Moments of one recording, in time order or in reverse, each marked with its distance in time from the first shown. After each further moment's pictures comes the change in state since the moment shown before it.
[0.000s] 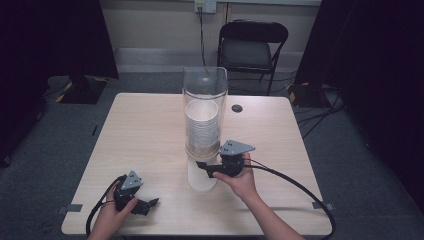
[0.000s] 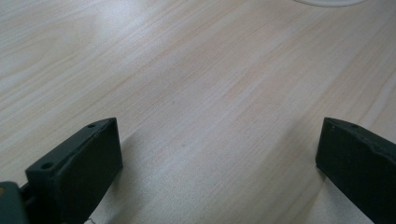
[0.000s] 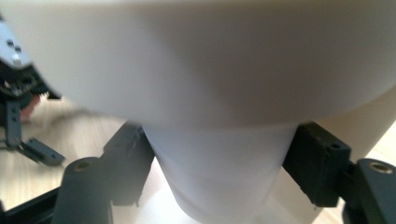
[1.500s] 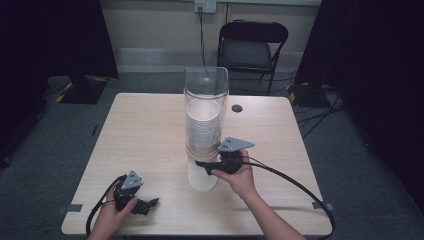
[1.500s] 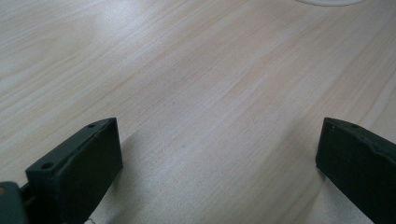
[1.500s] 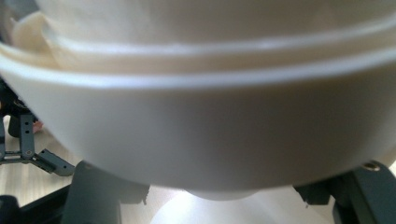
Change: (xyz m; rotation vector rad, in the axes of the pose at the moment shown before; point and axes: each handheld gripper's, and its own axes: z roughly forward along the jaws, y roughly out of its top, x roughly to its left) left arm 0.000 0.000 0.000 0.000 0.000 -0.002; right arm -0.002 0.007 0.004 -0.005 0.033 0.037
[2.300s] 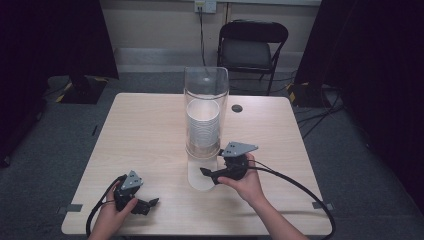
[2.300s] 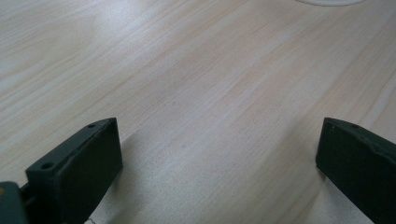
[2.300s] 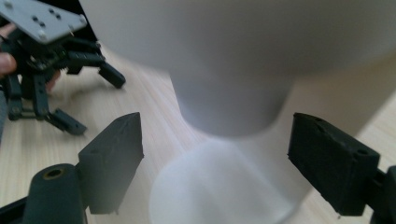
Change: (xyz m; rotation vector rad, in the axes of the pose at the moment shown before) left arm 0.000 0.000 0.000 0.001 0.000 0.001; right arm 0.005 -0.002 -0.020 0.098 0.014 -0.042
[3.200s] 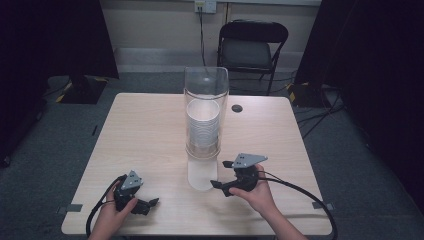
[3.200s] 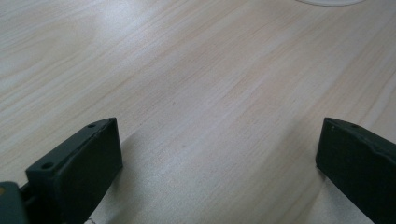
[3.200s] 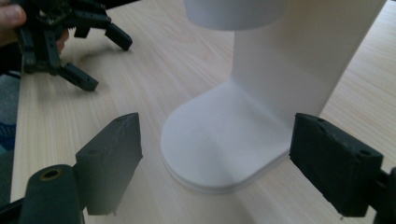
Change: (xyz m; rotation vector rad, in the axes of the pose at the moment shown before) left arm 0.000 0.000 0.000 -0.001 0.000 0.000; right arm 0.002 -0.037 -0.022 0.068 0.021 0.046
